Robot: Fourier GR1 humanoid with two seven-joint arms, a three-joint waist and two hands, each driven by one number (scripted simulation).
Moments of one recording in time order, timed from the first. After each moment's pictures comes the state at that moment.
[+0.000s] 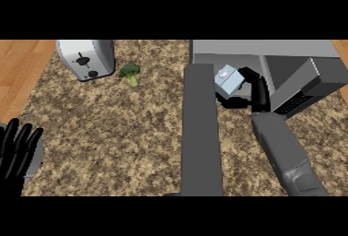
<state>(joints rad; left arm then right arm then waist) 0.31 0.07 0.10 -2.19 0.21 -0.23 -0.01 -0.74 -0.12 -0.14 -0.50 0.15 -0.39 -0.58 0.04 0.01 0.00</state>
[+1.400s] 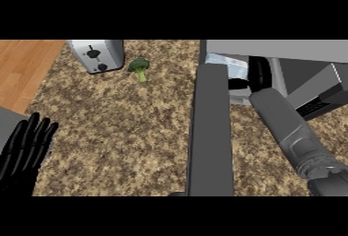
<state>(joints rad) 0.27 0.08 0.05 -2.15 0.11 -0.24 -0.01 -1.05 -0.19 -0.12 -0.09 0.33 -0.66 -0.54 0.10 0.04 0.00</state>
